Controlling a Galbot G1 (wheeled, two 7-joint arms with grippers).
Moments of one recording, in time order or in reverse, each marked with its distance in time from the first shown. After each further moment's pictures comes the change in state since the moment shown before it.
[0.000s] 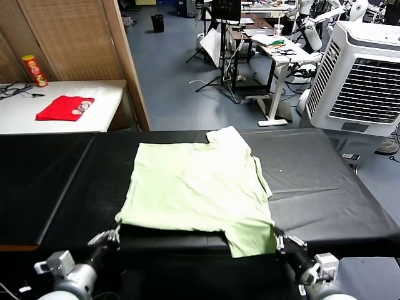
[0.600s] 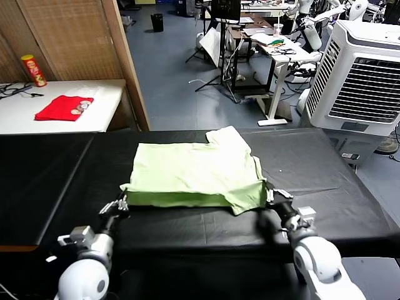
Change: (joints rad) left arm -0.241 -0.063 0.113 0.227 0.248 -0.108 0.008; right arm 0.382 0.004 -0.205 -0.390 -0.081 0.126 0.006
